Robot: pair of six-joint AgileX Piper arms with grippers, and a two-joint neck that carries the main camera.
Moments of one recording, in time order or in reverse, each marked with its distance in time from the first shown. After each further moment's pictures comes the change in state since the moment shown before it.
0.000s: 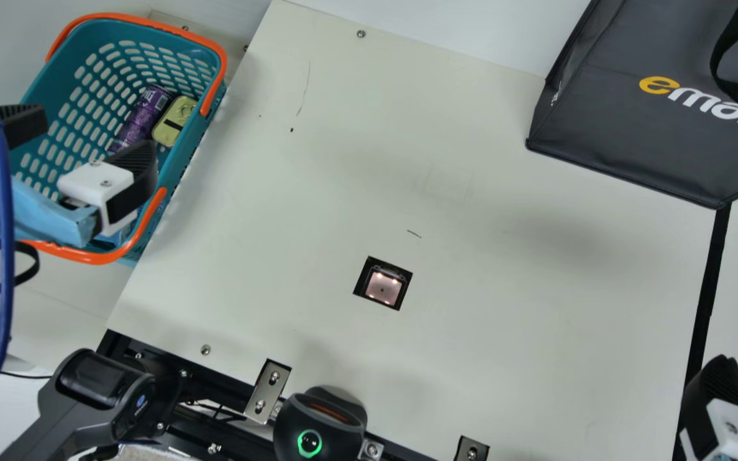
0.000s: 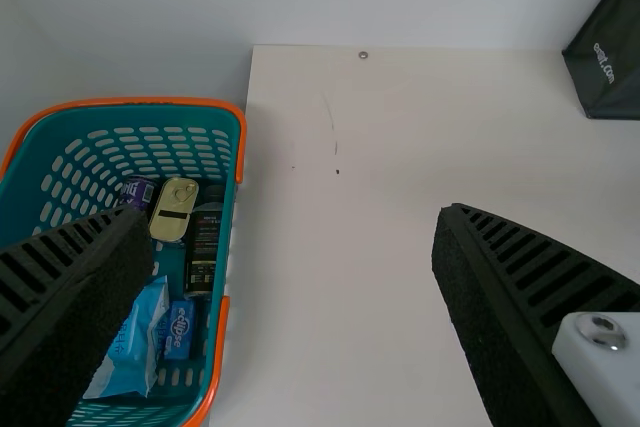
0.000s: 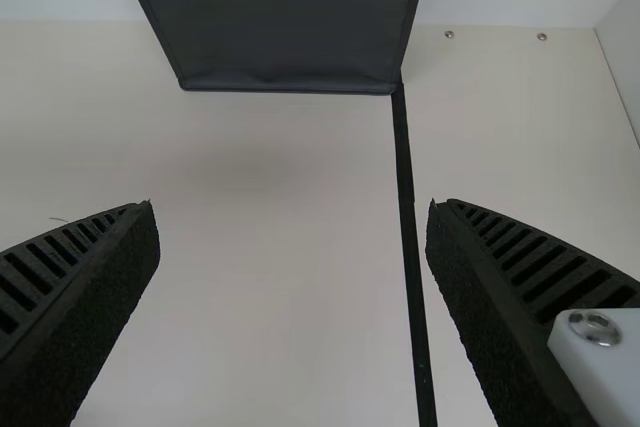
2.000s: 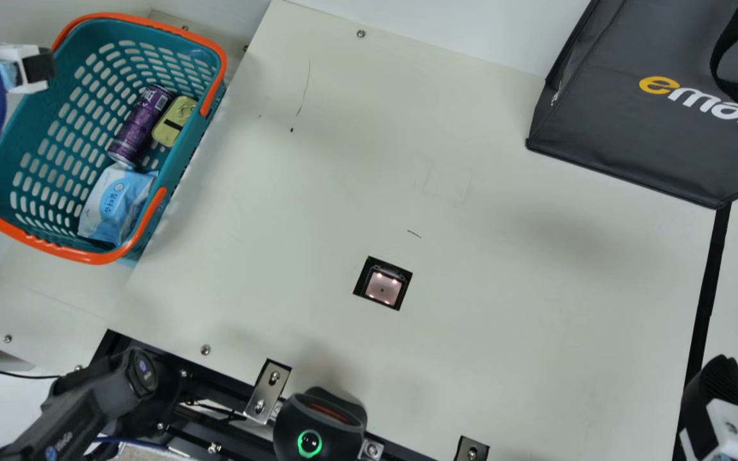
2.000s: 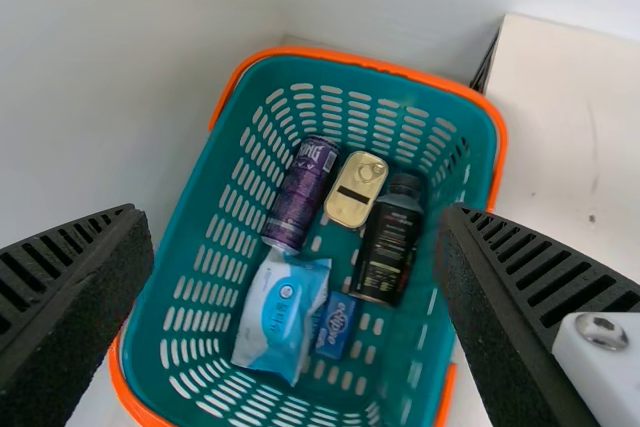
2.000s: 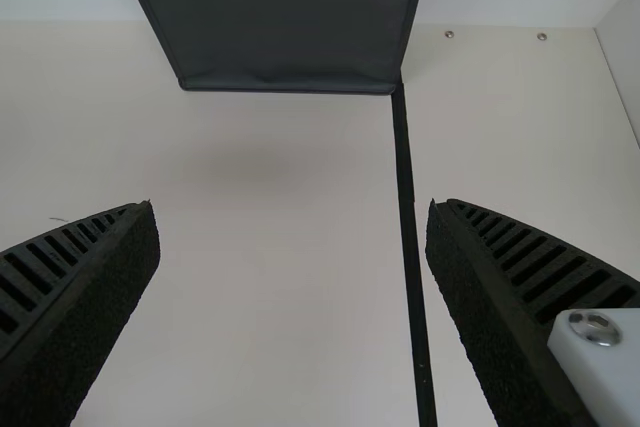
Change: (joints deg) left arm 45.4 26.5 -5.0 -17.6 -8.9 33.1; right arm 0.0 0.0 0.0 0.0 0.0 0.0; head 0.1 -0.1
